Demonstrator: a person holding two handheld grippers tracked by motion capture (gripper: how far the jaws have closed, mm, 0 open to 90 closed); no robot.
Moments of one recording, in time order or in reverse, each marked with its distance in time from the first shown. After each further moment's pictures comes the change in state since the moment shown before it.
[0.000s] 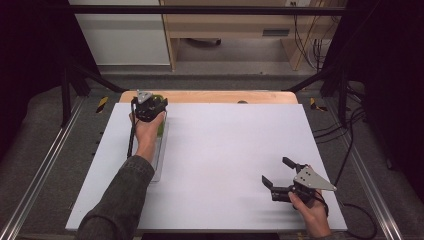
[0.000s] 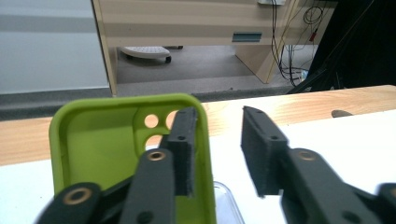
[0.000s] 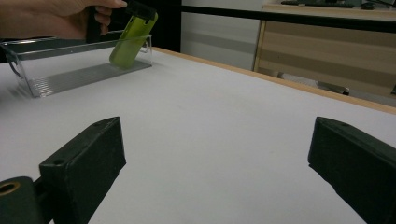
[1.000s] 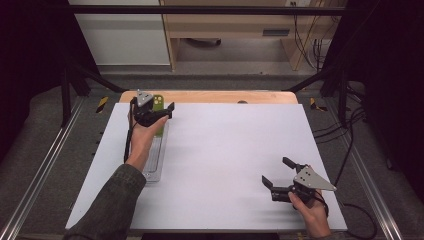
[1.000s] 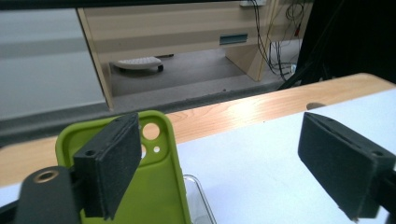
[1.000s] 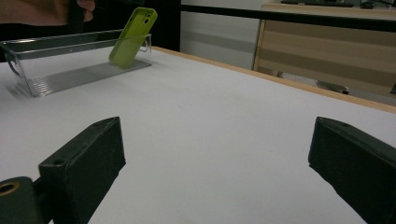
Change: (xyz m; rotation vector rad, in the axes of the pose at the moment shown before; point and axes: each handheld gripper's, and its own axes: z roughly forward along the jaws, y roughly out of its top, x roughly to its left) left arm -0.020 0.012 -0.032 -0.018 -0.042 0.116; right arm 0.000 0.000 0.000 0.003 0.000 0.000
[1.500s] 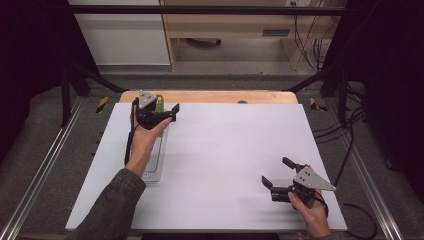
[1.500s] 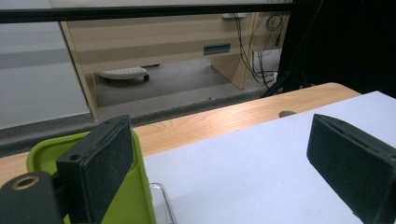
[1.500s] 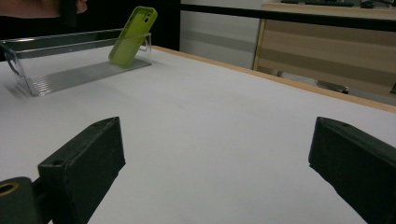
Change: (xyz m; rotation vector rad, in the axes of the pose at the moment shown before) left arm -0.017 0.008 -0.014 -0.043 -0.064 -0.023; right arm 0.000 0.000 0.000 0.002 0.000 -0.002
